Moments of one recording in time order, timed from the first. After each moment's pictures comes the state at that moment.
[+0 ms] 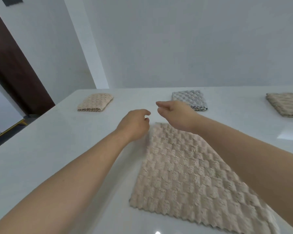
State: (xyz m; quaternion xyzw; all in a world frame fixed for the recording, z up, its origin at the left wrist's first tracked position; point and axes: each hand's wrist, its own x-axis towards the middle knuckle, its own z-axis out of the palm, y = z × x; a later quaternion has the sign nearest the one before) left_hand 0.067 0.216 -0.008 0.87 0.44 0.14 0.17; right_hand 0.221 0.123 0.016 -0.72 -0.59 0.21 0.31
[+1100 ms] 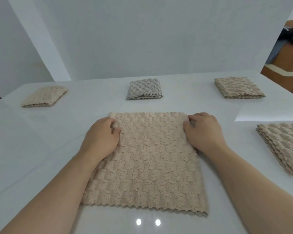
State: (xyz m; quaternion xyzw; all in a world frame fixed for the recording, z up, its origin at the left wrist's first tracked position) left_hand 0.099 0.141 -0.059 0.85 0.47 0.18 0.14; right_hand 0.339 -0.025 -0.079 -0.89 -0.37 0.00 0.27
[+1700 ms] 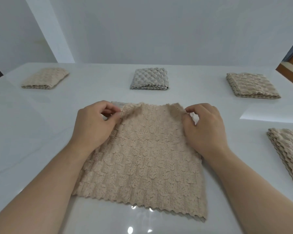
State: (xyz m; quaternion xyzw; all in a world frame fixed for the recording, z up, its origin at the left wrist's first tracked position) left_hand 0.089 0.131 -0.043 0.80 0.44 0.34 0.23; right_hand 0.314 -0.024 -0.066 -0.81 -0.42 -0.08 0.39
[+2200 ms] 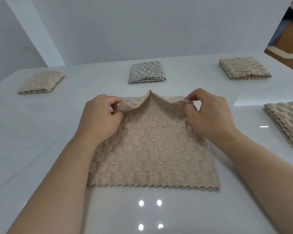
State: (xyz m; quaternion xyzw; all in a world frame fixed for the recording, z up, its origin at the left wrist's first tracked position) left_hand 0.079 0.127 -0.029 0.87 0.37 0.28 0.19; right_hand 0.290 -0.042 -0.046 -0.83 -0.41 -0.03 0.38
